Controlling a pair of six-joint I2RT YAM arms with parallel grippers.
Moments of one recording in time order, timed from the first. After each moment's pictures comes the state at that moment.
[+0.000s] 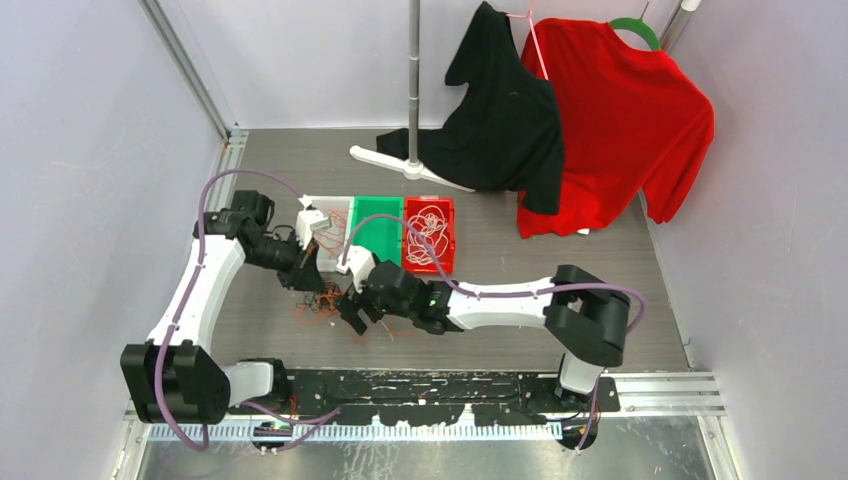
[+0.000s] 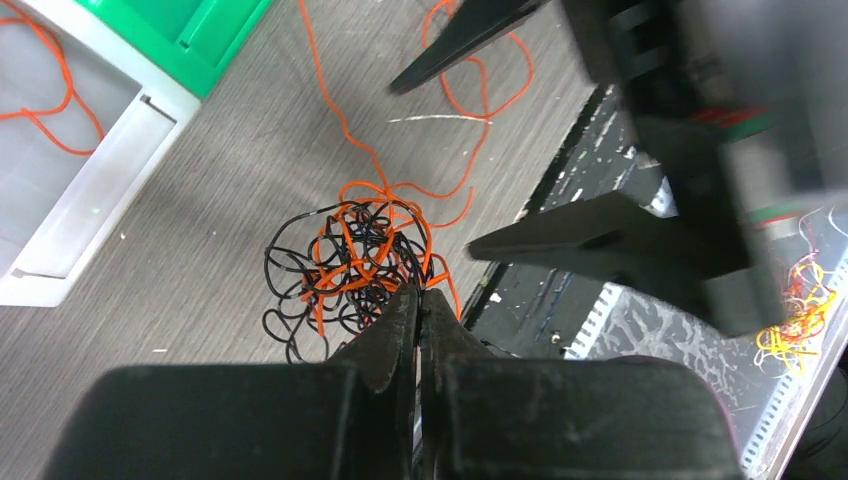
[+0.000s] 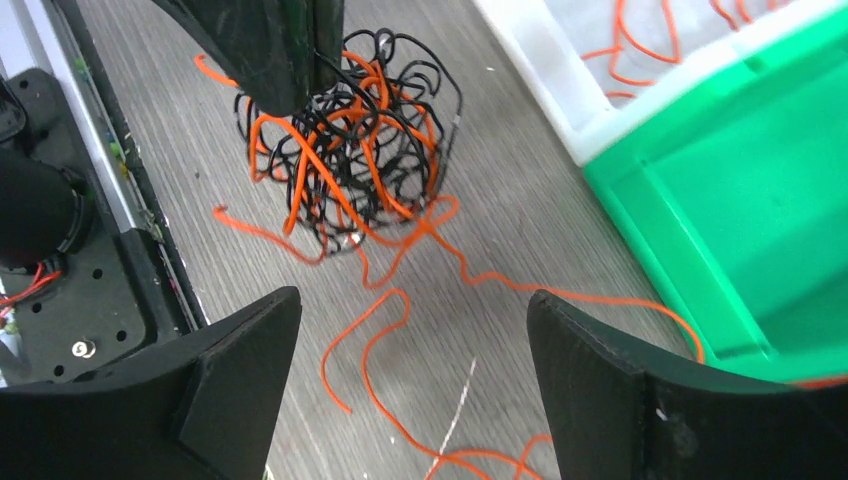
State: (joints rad) left arm -0.02 1.23 1.04 -1.21 0.77 0.73; right arm 1.21 1.68 0.99 0.21 0.12 0.16
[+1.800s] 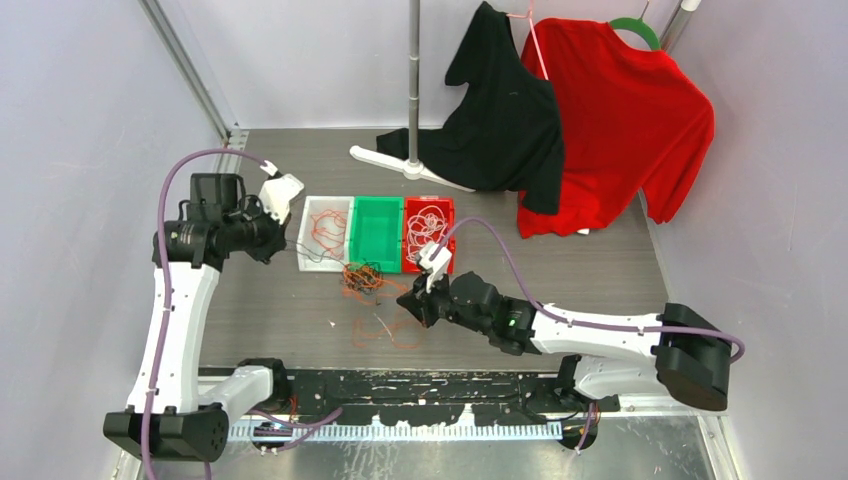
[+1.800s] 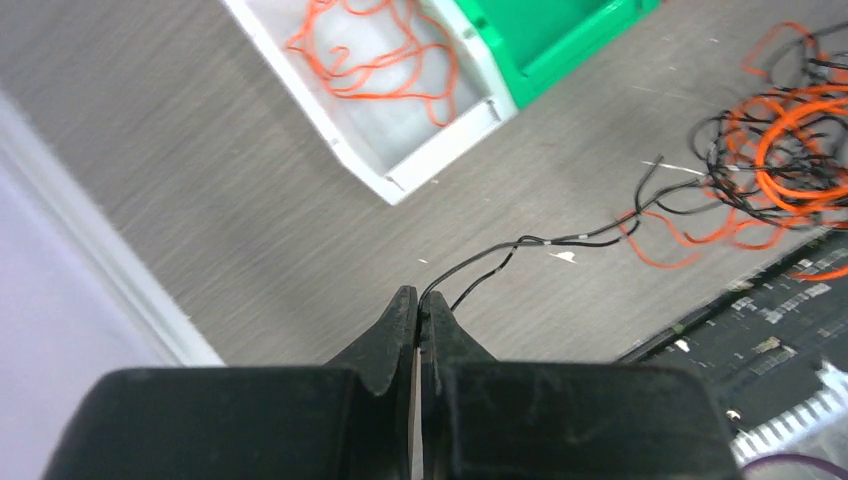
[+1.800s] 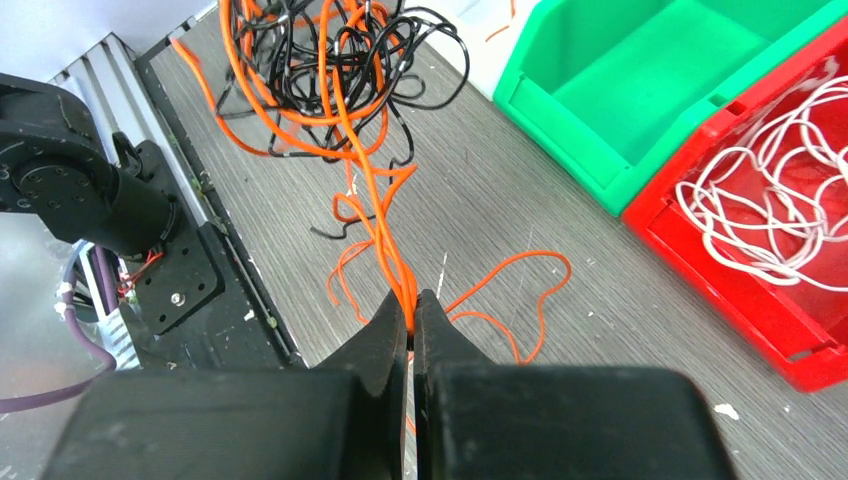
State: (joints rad) left arm -0.02 1.05 1.29 -1.13 0.36 0.57; right arm 1.14 1.19 0.57 0.34 0.11 0.32
